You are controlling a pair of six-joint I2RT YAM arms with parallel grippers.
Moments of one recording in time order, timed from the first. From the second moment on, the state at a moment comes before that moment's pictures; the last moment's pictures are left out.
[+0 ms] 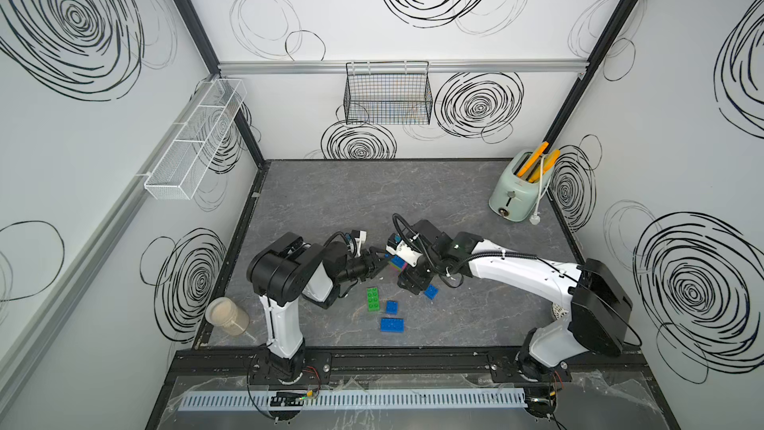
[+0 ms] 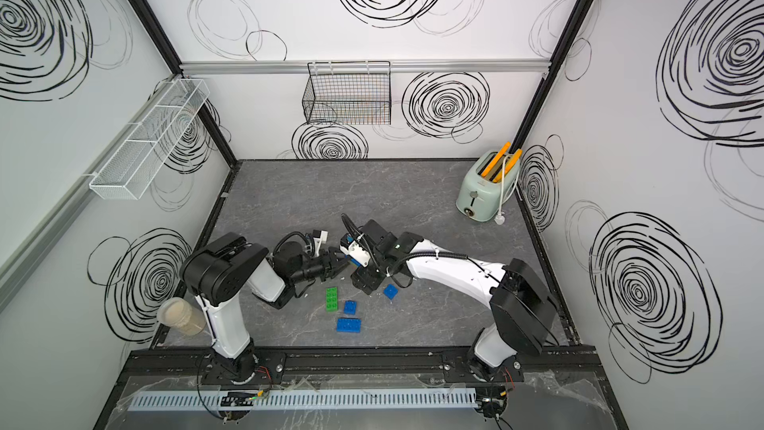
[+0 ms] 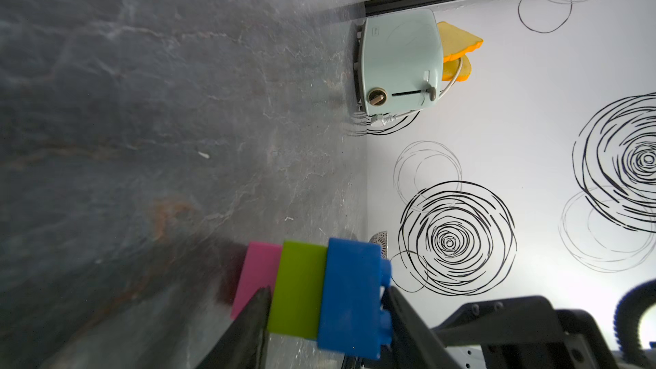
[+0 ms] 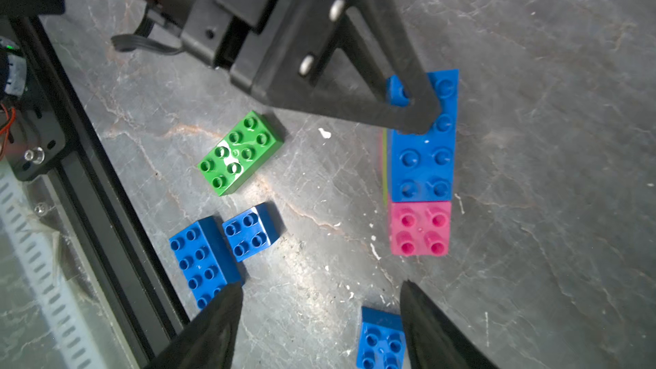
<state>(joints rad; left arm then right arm) -0.40 1.90 0.35 1.25 0.69 -1.25 0.95 1.53 1.09 -0.64 -0.16 0.02</state>
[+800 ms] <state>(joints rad) -0.37 1.90 0.33 1.25 0.69 -1.25 1.26 1.68 1.04 -0.64 -0.11 0.03</state>
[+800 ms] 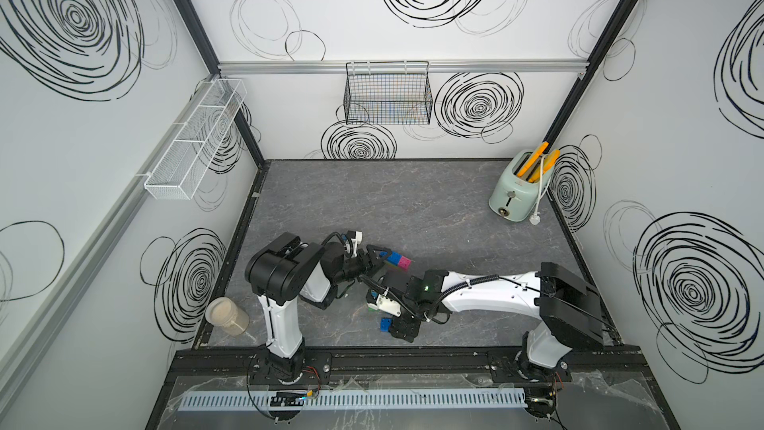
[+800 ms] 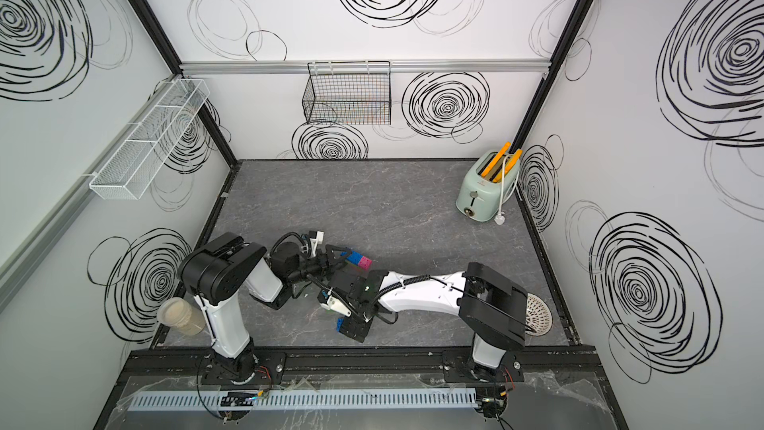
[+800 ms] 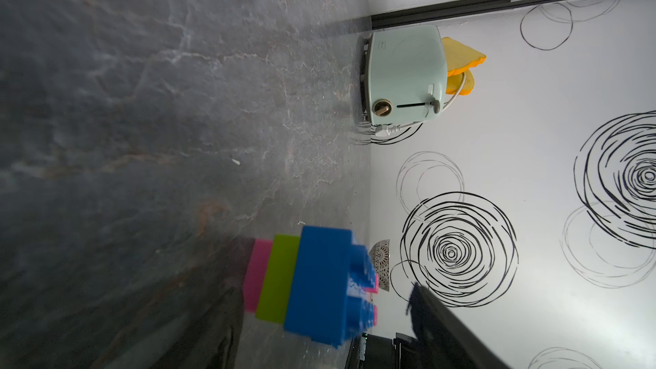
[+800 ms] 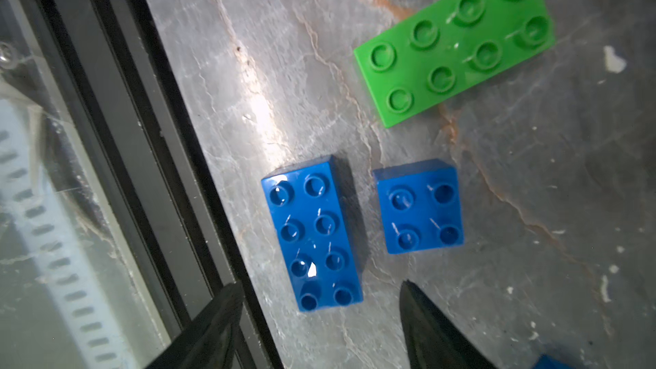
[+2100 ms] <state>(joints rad) -0.29 1.83 0.30 1.19 0.67 -1.25 1.29 1.79 1.08 -0.61 -0.04 0.03</state>
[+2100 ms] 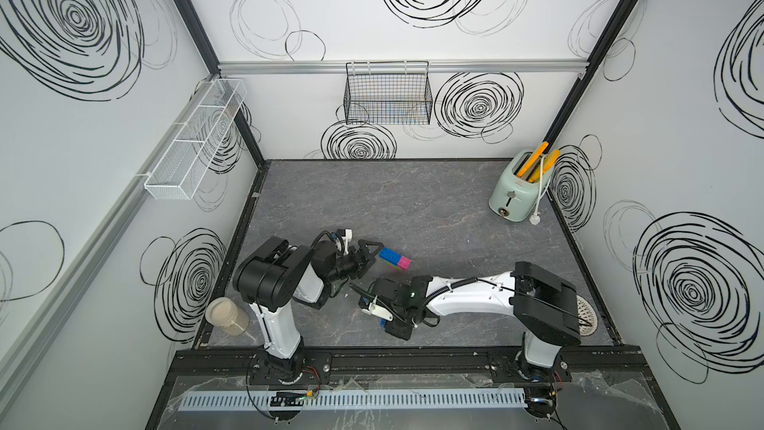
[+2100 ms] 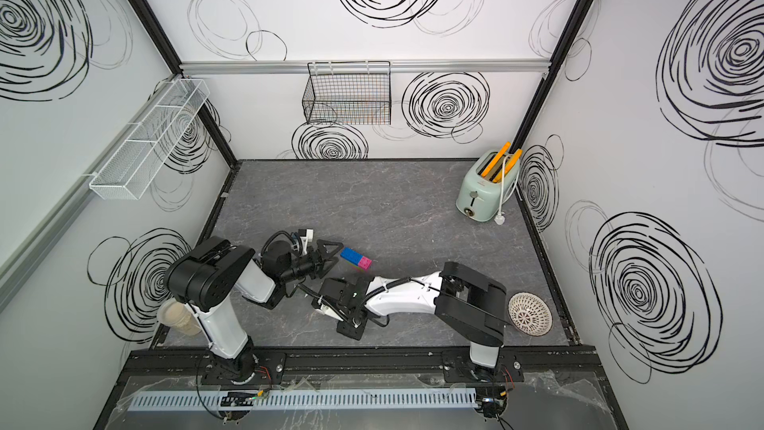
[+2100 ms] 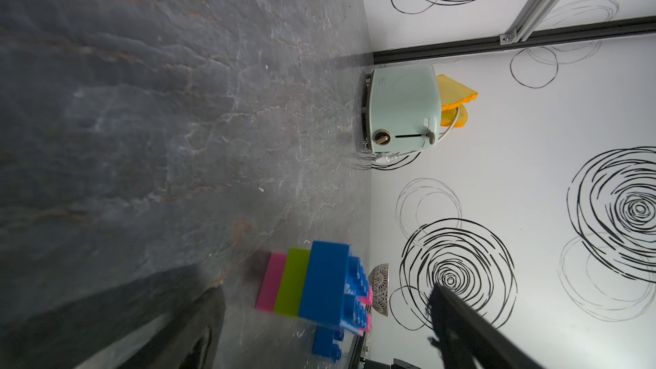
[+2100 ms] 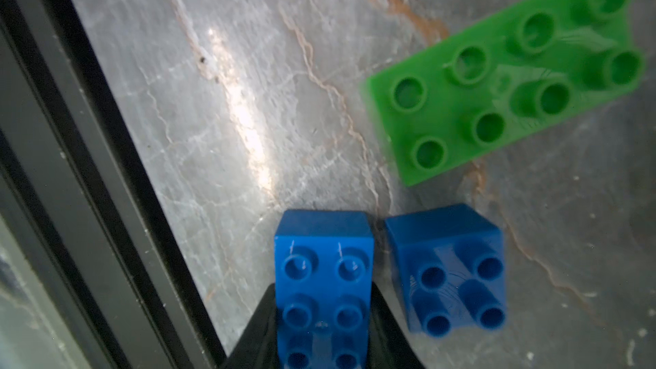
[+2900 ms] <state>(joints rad) -0.27 1.90 0.35 1.26 0.67 -1.29 0.79 1.70 1.34 -0.74 -0.15 -0.12</state>
